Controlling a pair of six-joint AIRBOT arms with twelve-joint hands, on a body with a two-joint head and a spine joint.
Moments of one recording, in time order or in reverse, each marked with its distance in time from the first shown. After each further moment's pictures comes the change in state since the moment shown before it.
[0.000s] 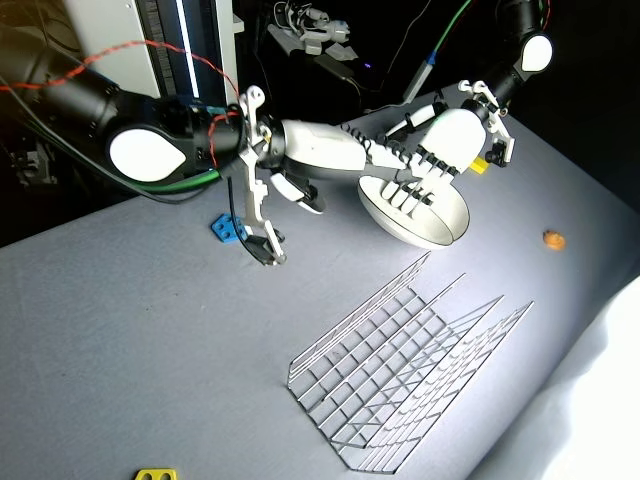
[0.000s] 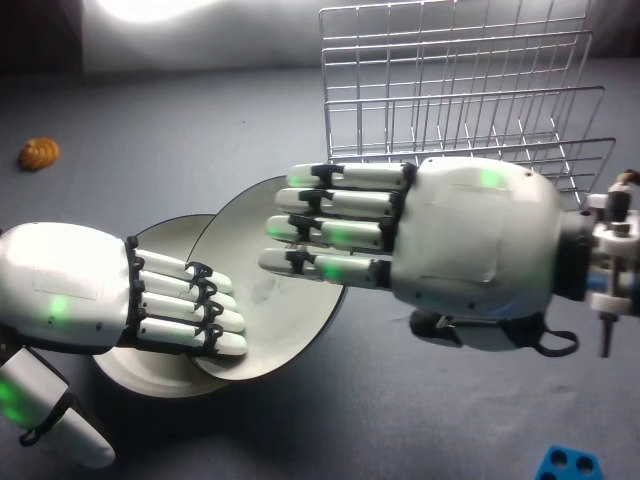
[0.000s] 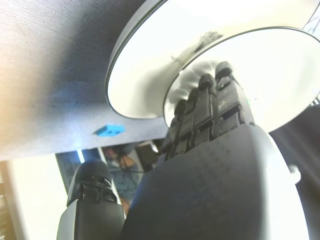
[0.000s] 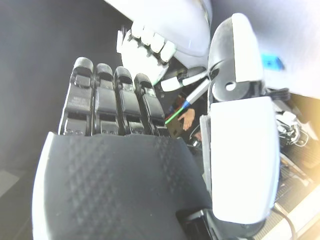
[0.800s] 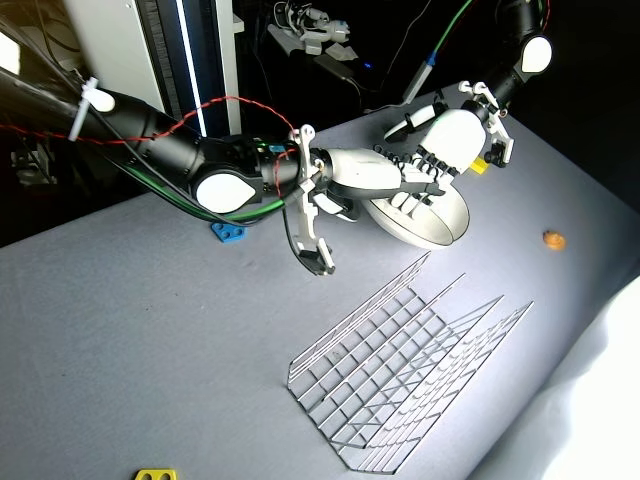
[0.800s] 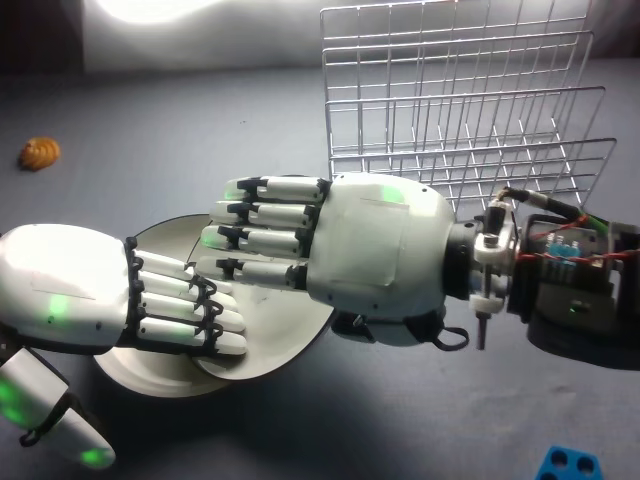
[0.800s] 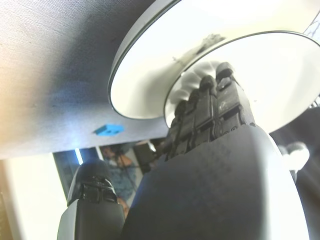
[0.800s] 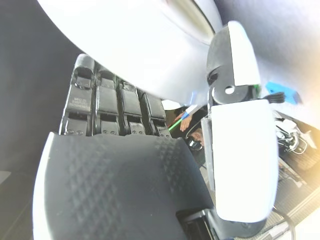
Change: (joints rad) left arm 0.010 -0.005 0.010 -0.015 -0.006 -0.008; right arm 0.000 -0.262 0.232 0.015 0.033 -0.035
